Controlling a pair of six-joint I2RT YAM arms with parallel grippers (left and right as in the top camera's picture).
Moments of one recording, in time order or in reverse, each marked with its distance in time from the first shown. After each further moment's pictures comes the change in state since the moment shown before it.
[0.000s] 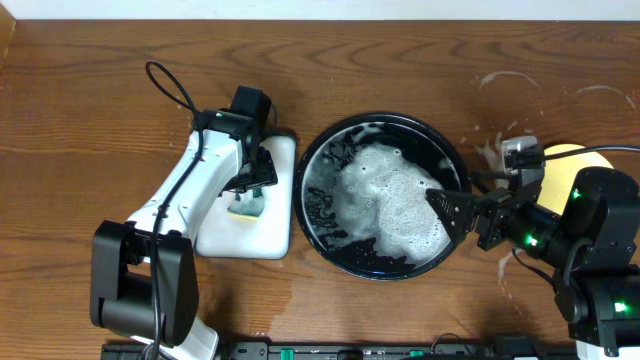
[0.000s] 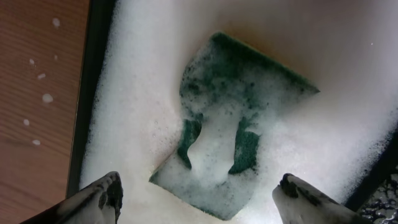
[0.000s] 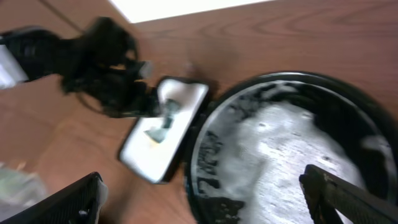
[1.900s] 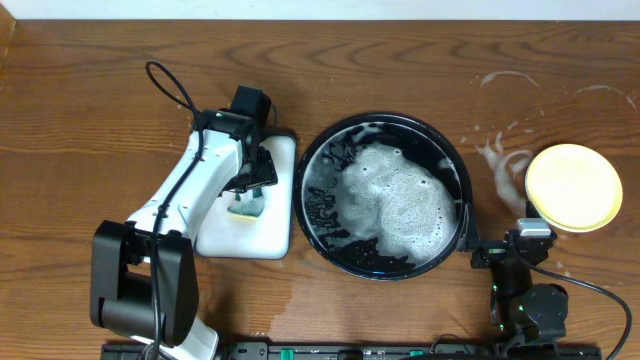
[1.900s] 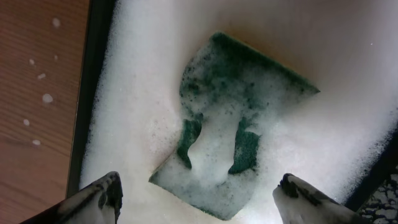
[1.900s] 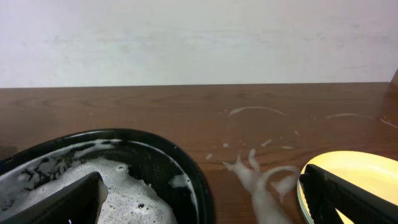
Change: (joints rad) left arm 0.000 0.000 0.000 0.000 0.000 0.000; right arm 0.046 -0.803 -0.983 0.710 0.705 -0.160
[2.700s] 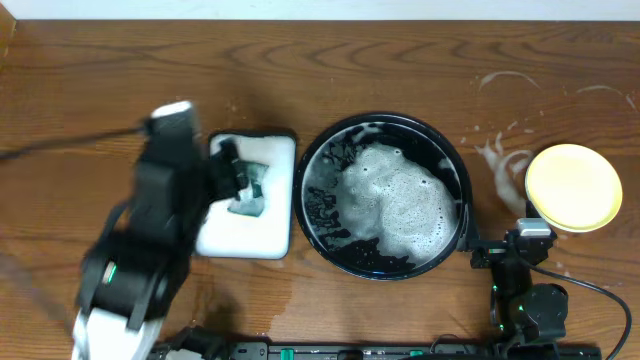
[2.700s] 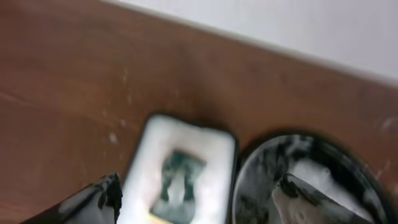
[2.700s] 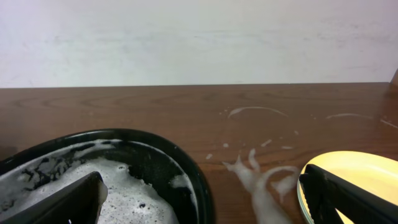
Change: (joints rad) left arm -0.029 -0.832 -0.124 0.193 -0.064 0.079; right arm 0.000 0.000 0.000 0.000 0.000 0.000
